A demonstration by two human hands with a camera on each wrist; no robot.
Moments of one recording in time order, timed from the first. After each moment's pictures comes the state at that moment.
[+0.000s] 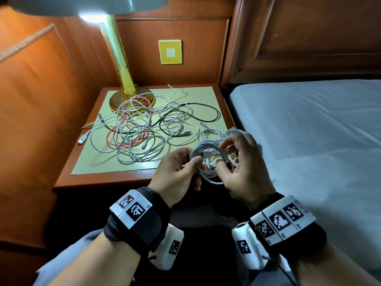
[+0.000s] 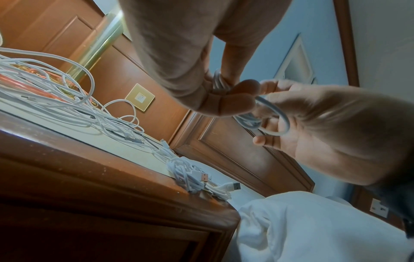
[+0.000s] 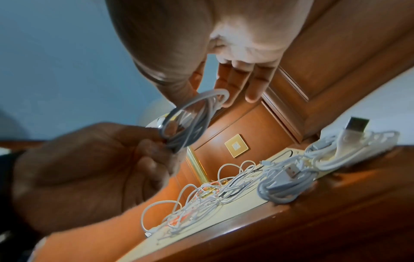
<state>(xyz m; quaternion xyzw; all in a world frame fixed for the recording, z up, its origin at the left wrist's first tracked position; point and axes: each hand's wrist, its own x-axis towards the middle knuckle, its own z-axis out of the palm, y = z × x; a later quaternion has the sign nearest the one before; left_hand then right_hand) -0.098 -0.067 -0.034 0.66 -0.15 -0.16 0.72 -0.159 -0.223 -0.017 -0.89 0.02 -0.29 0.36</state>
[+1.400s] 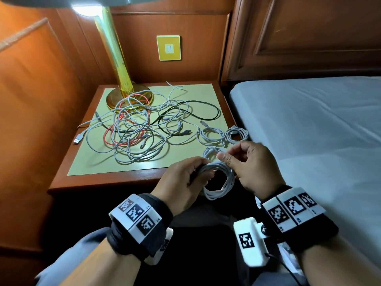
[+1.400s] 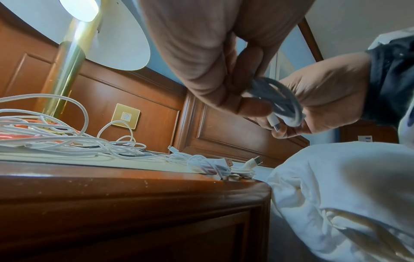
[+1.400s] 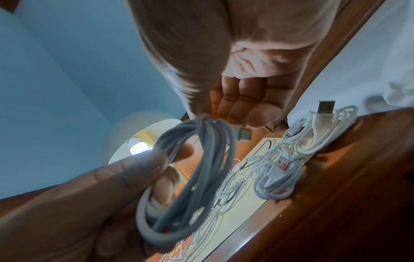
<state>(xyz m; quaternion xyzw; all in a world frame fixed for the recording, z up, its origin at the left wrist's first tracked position) -0.098 -0.058 -0.043 0.80 -0.35 -0.05 0.48 -0.144 -0.245 -0.027 -0.84 0.18 -0.15 0.48</state>
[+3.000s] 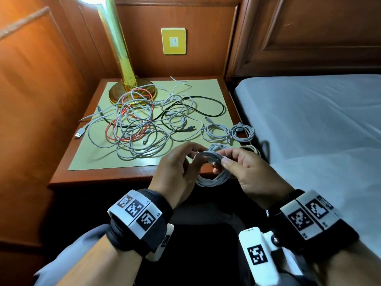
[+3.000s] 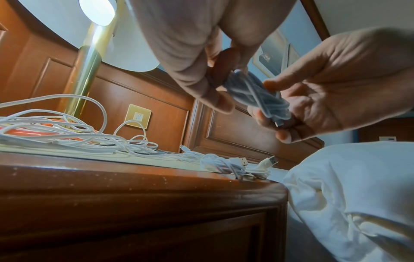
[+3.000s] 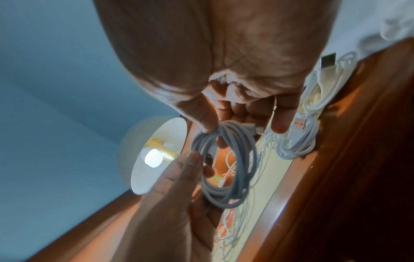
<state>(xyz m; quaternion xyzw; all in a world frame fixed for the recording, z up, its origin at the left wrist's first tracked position) -0.084 -0.055 -0.055 0.80 -0.27 0.02 0.53 -0.149 -0.228 -0.022 -0.79 0.13 0.02 0.60</state>
